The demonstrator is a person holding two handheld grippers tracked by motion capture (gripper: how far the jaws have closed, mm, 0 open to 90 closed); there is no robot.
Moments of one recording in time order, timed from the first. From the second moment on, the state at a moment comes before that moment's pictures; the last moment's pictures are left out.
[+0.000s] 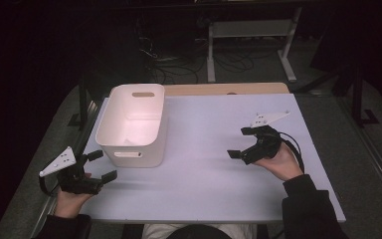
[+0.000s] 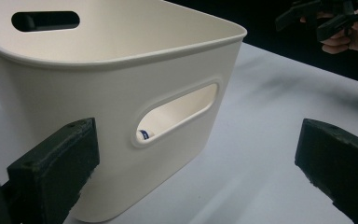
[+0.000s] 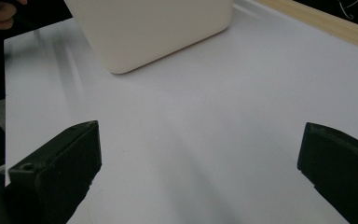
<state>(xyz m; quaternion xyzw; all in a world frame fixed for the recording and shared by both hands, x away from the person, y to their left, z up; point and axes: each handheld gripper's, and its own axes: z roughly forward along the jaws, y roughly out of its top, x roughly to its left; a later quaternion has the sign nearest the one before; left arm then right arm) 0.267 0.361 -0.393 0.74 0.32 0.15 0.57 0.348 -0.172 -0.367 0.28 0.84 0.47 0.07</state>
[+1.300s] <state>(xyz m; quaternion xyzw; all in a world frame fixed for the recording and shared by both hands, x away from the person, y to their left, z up) 0.267 0.361 -0.394 0.74 0.32 0.16 0.56 0.306 -0.228 -0.416 0.35 0.80 0.47 0.10</state>
